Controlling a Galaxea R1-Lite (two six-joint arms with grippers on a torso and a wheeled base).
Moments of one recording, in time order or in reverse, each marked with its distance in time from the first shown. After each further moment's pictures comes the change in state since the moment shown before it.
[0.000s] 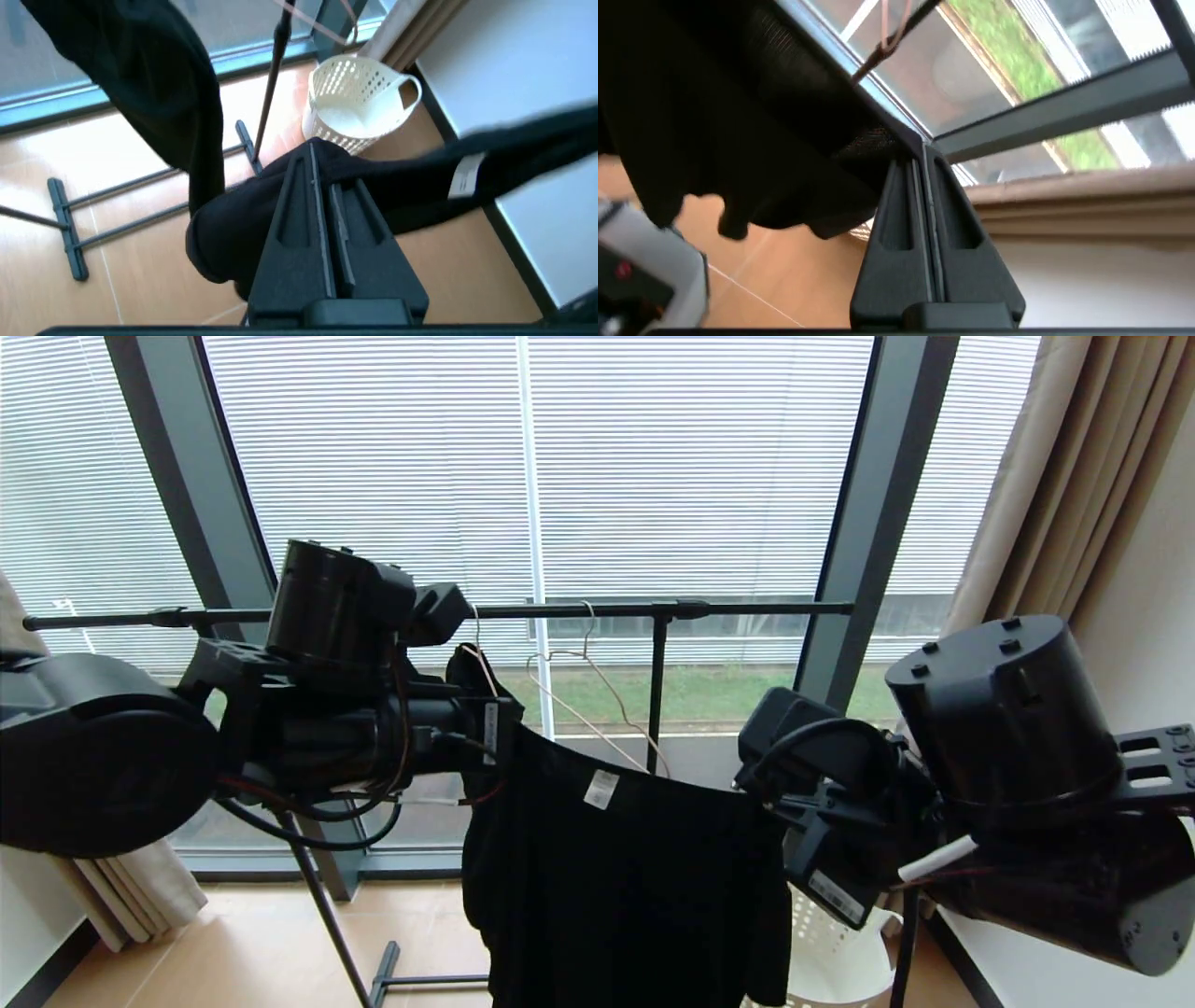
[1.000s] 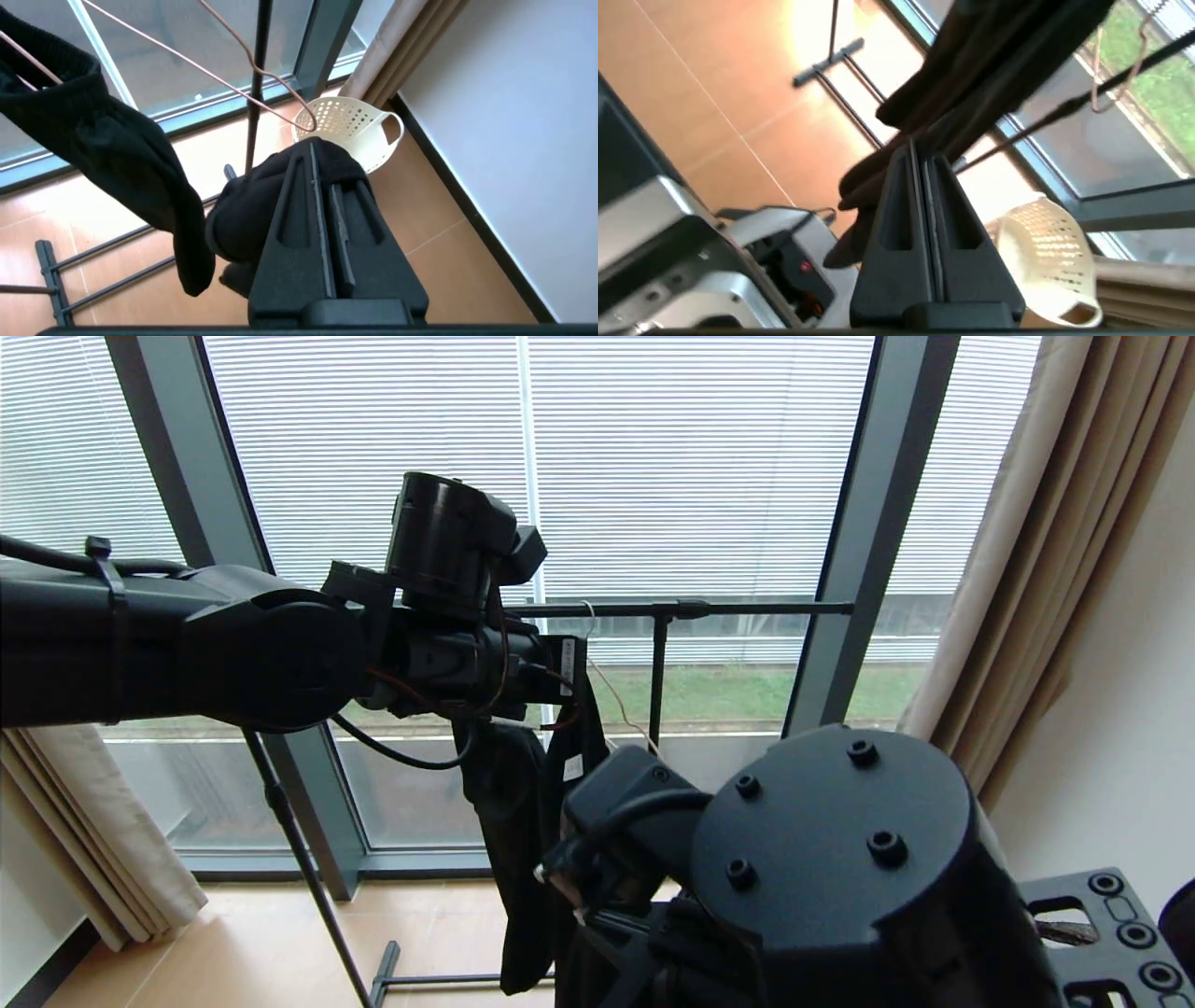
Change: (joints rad) left arm -0.046 0.188 -0.354 0.123 -0.001 0.030; right arm 0.359 0.143 -0.169 -0.004 0.040 0.524
